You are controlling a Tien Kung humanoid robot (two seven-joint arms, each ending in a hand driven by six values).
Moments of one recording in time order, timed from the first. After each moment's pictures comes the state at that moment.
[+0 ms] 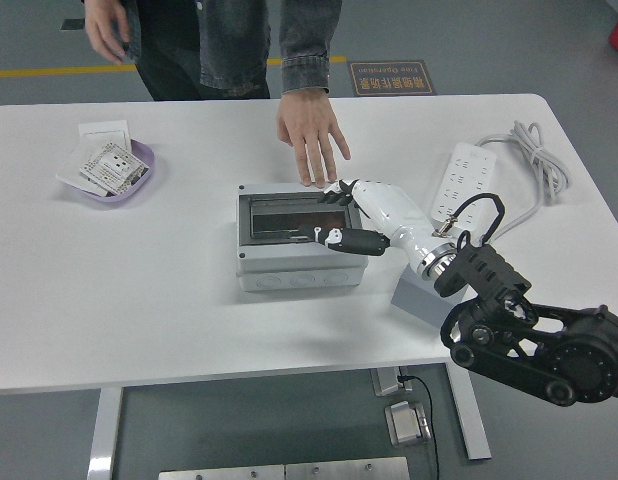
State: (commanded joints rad) left arm 0.03 0.19 -0.46 -0.19 0.89 -0.06 0.48; right arm 0.64 -0.47 0.41 1.48 -1.64 -0.48 -0.26
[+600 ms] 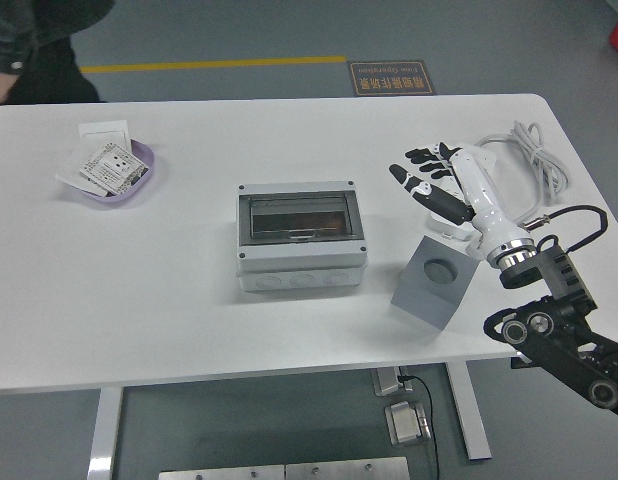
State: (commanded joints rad) left arm 0.04 0.18 -0.49 -0.18 0.90 -0.07 0.49; right arm 0.32 -0.46 0.86 1.47 -1.39 -0.56 -0.01
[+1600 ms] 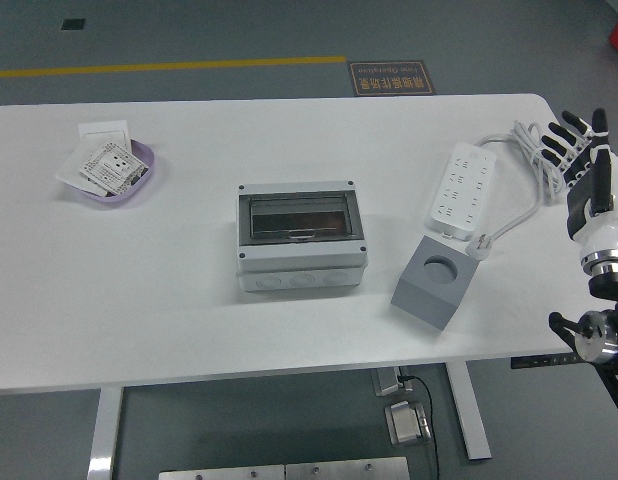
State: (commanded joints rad) left arm 0.05 0.18 -0.56 -0.18 0.94 -0.07 0.50; right arm 0.08 -0.41 1.31 1.50 -0.79 -0.41 0.28
